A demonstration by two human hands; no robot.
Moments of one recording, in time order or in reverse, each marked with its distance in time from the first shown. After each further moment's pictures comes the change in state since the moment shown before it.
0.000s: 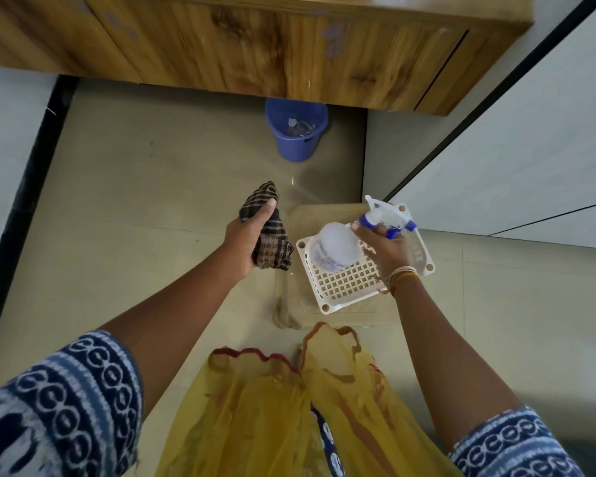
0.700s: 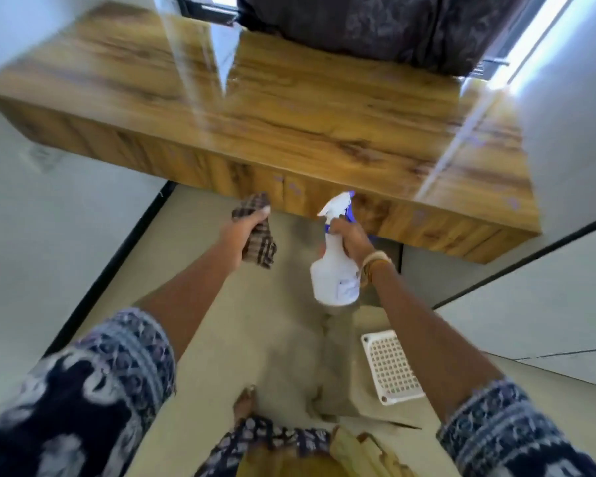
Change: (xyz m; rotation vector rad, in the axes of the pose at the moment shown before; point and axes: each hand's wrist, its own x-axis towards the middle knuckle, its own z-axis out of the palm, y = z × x) left_hand -0.076 0.226 -0.180 -0.033 0.072 0.281; right_hand -0.121 -0.220 0.262 -0.163 -0.430 -0.193
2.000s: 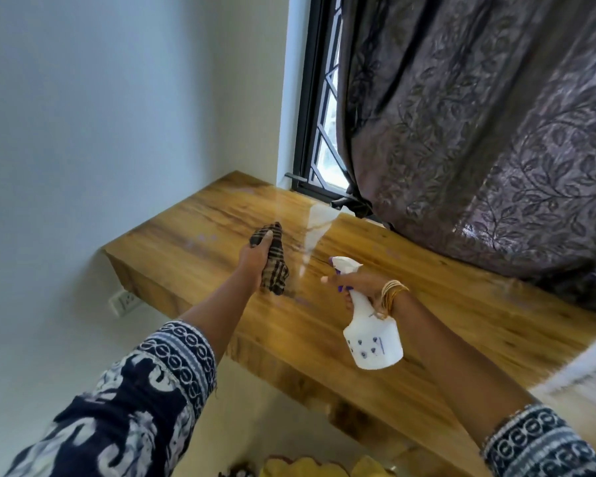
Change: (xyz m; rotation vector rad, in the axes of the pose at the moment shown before) left_hand 0.262 0.350 -0.182 -0.212 0.203 0.240; right_hand 0.278 -0.286 0.263 -0.577 -0.284 0.088
